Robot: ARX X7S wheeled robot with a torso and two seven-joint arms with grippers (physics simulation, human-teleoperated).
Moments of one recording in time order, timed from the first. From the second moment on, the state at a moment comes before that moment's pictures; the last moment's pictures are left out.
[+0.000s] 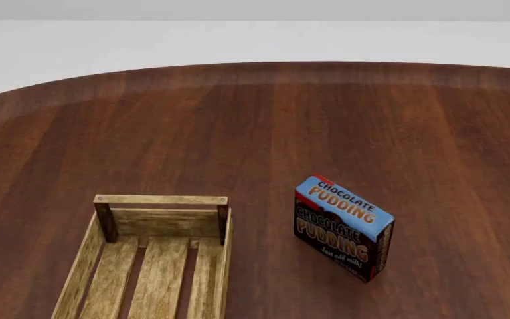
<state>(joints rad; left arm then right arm) -0.22 -0.36 -0.04 0.86 -0.26 -0.82 -0.43 0.04 0.46 -0.11 -0.75 -1.49 1.57 -1.57</state>
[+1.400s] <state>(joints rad) -0.22 -0.38 -0.02 0.85 -0.27 -0.81 -0.45 0.21 0.39 -0.11 -0.49 -1.35 1.50 -1.50</state>
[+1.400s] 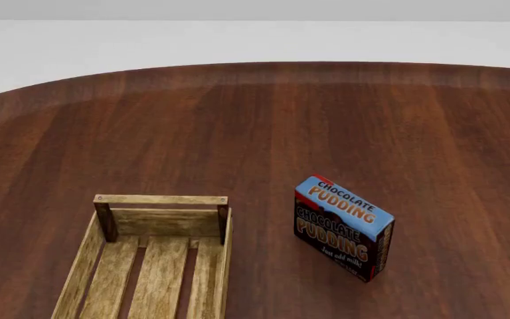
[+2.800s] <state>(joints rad) -0.22 -0.39 0.00 0.85 -0.27 -0.80 -0.48 0.22 0.29 0.00 -0.31 -1.15 1.35 -1.28</state>
